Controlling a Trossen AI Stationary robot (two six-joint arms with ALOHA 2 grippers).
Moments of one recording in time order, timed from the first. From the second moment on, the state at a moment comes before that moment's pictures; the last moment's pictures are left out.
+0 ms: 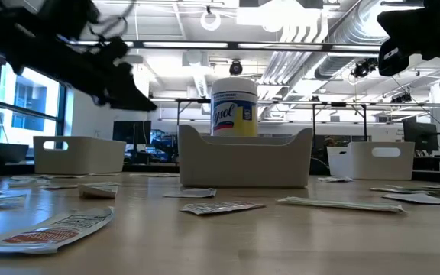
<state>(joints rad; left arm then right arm) 0.07 1.13 0.30 0.51 -0.51 -0.11 0.09 0.01 0.01 0.27 -0.04 0.07</state>
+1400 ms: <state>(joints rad) 0.37 1.73 0.48 0.59 -0.26 -0.11 0.09 0.01 0.01 0.26 -0.03 0.07</state>
